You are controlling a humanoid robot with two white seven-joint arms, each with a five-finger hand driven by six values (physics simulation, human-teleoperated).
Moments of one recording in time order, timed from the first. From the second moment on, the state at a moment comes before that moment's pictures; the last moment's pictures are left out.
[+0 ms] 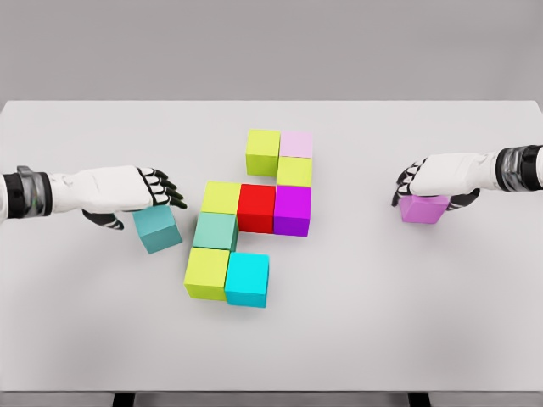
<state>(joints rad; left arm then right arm) -0.84 0.96 -1.09 -1.45 -0.49 -0.61 -0.25 -0.89 -0.89 0.98 -1.34 0.51 -0.61 0.61</state>
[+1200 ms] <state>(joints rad) -0.83 0.92 -1.10 -1.45 -0.52 -0.61 -0.26 -0.83 -1.07 0.95 -1.75 0.48 -0.61 0.61</state>
